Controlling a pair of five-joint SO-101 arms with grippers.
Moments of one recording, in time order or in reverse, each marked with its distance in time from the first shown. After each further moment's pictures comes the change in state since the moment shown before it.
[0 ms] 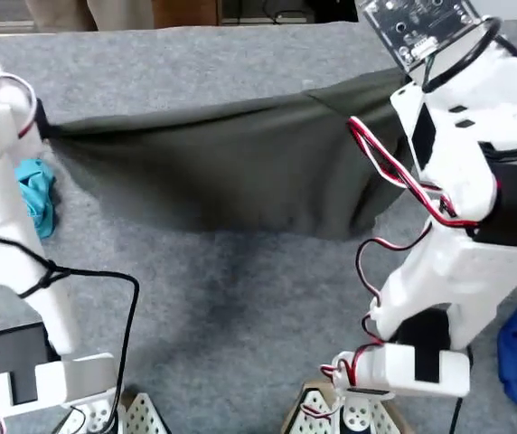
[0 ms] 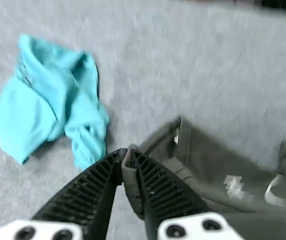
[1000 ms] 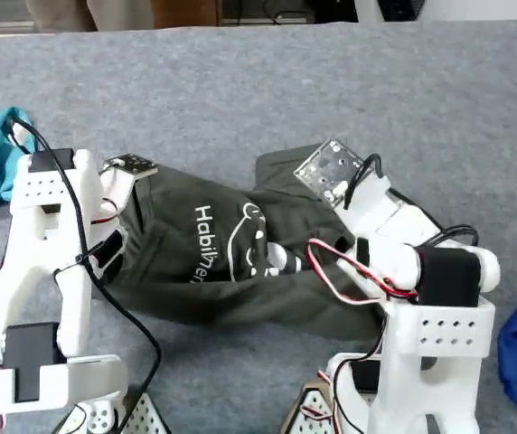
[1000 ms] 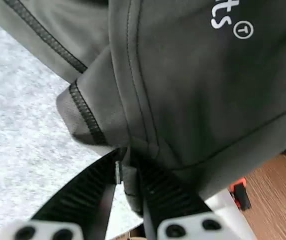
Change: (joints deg) left arm 6.7 0.1 53.6 -0.9 -33.9; right arm -4.8 -45.7 86.9 -4.7 0.8
